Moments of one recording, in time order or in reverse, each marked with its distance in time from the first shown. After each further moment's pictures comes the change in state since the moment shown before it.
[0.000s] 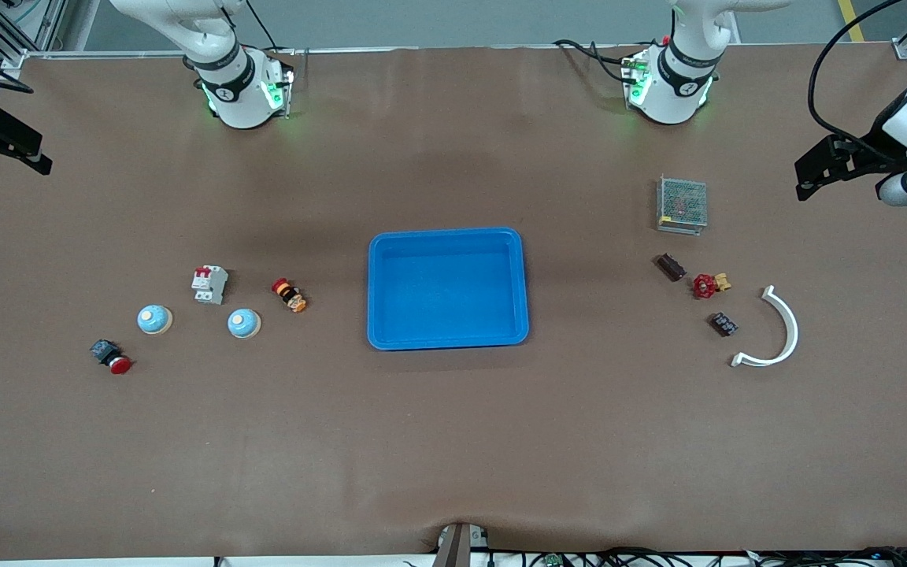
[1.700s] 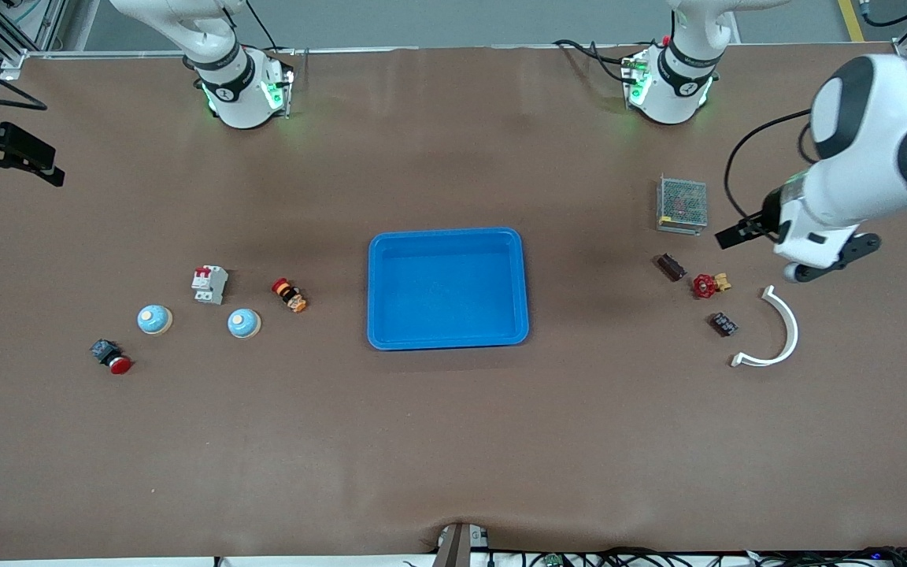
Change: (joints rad) left arm 0.073 0.024 -0.066 -0.532 -0.052 0.310 -0.479; right arm 0.004 0.049 0.003 -0.005 0.001 0.021 -0.001
